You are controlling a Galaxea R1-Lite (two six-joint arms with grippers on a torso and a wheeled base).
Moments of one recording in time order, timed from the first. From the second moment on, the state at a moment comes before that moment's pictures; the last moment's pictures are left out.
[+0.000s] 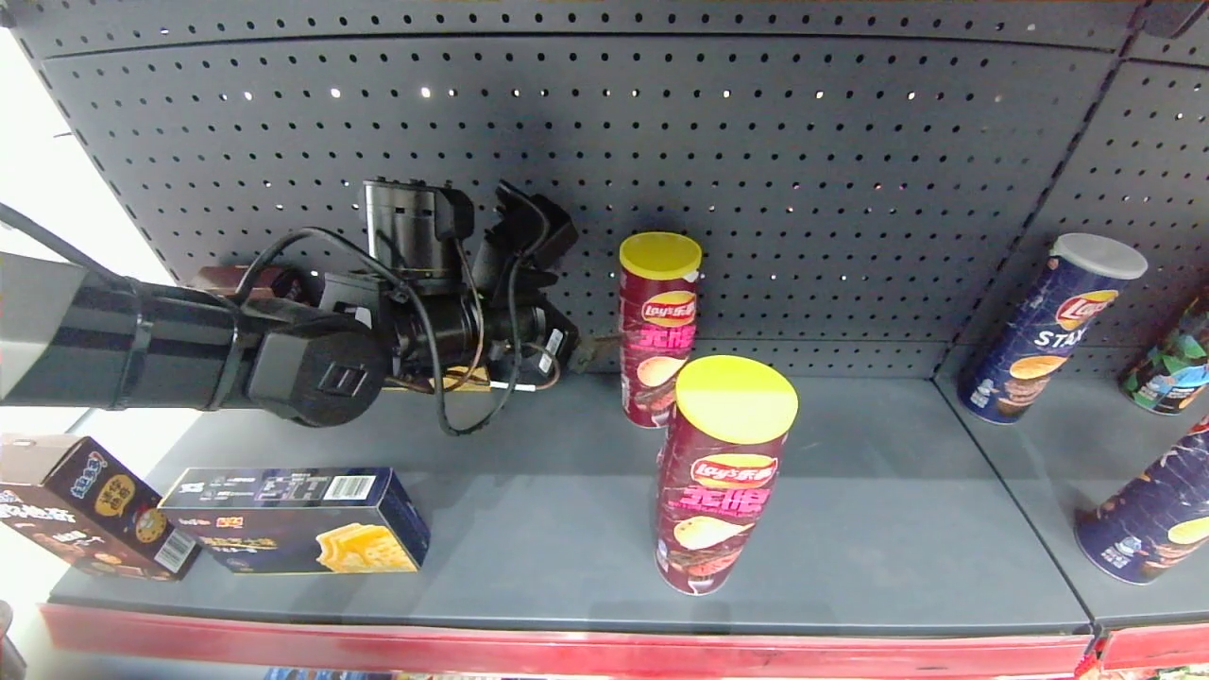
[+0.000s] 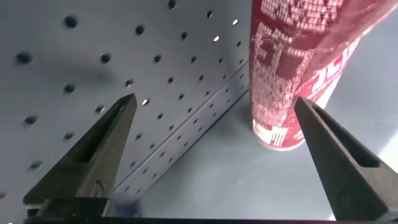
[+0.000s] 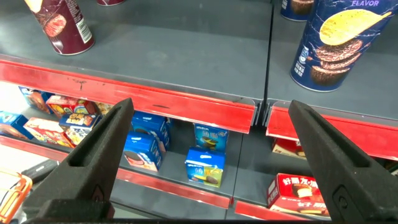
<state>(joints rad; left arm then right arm) -0.42 1.95 -1.34 -0.38 -0.20 0.38 0.31 0.00 0.00 0.00 -0.06 -0.01</state>
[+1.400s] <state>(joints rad) -0.49 2.00 -1.19 -0.56 0.03 0.41 0.31 0.00 0.00 0.00 -0.06 -0.01</state>
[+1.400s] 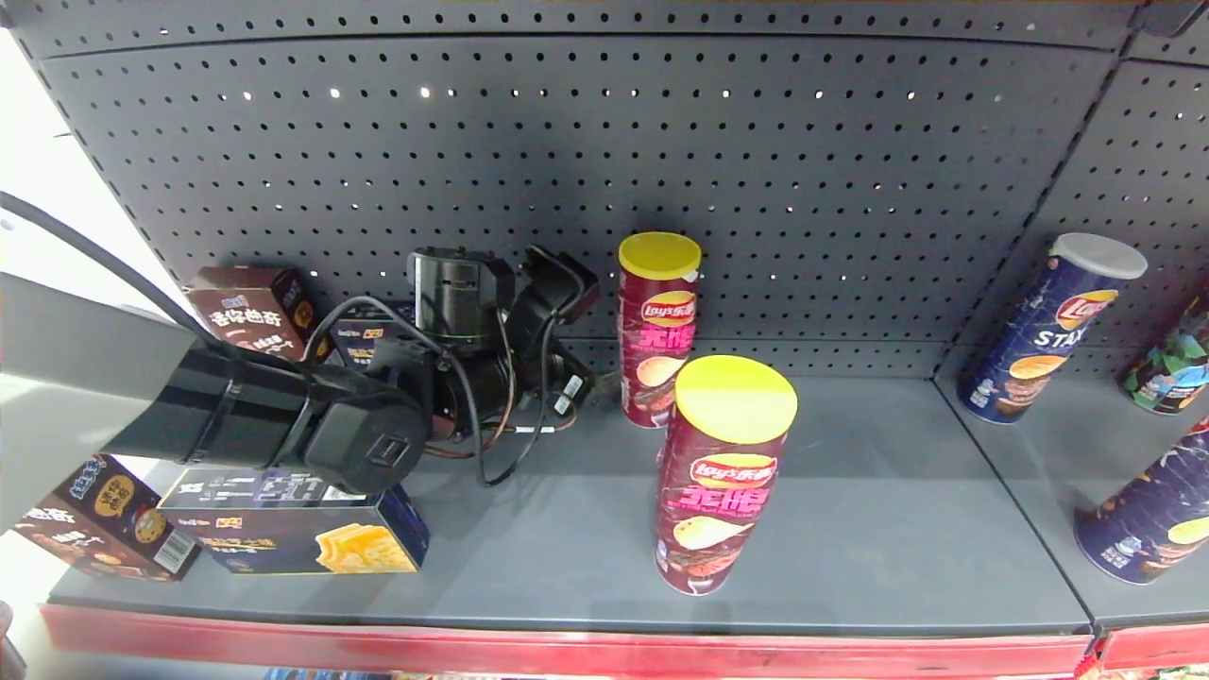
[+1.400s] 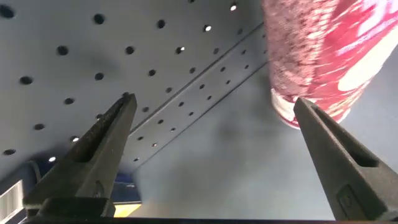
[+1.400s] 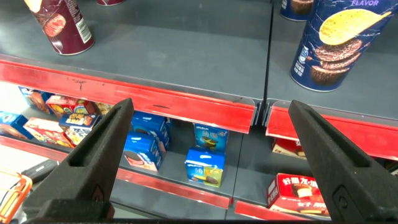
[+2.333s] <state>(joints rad) -0.50 2.02 -1.22 -0.56 0.03 0.41 0.31 0.00 0.00 0.00 -0.06 -0.01</state>
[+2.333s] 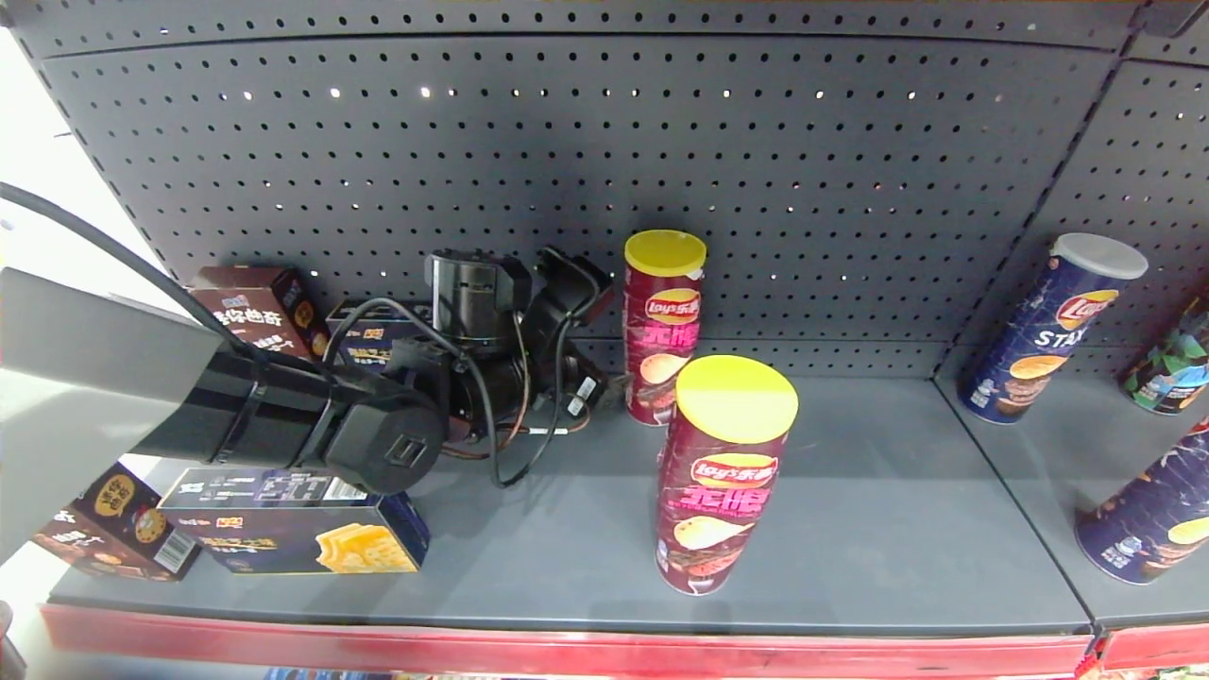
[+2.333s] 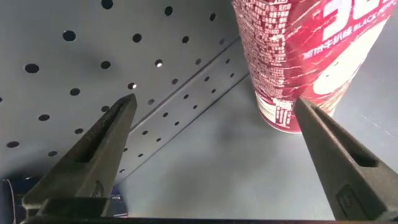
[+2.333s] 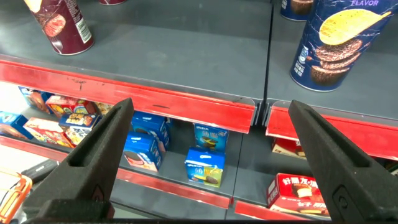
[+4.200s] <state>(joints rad) -0.55 1.70 -1.12 -0.58 0.17 0.25 0.31 0.00 0.00 0.00 -0.06 -0.01</state>
